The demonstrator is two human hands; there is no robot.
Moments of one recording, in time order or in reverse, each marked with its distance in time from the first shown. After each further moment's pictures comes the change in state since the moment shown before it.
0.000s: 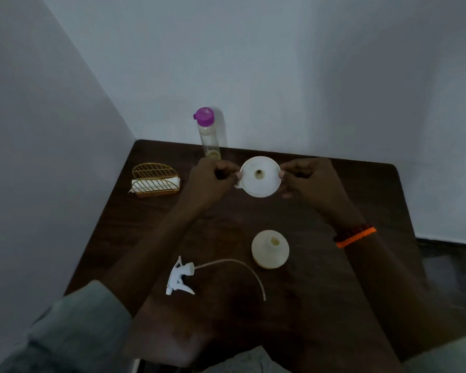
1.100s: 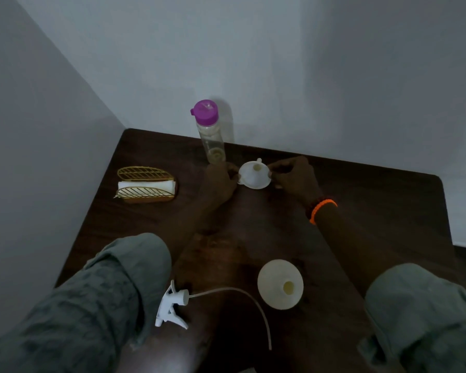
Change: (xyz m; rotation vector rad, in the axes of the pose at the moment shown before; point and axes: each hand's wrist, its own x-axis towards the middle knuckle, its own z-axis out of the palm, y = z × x) left_hand 0.124 -0.144 0.073 0.240 -0.039 -0.209; right_hand 0.166 0.119 0.071 -0.104 -0.032 0.179
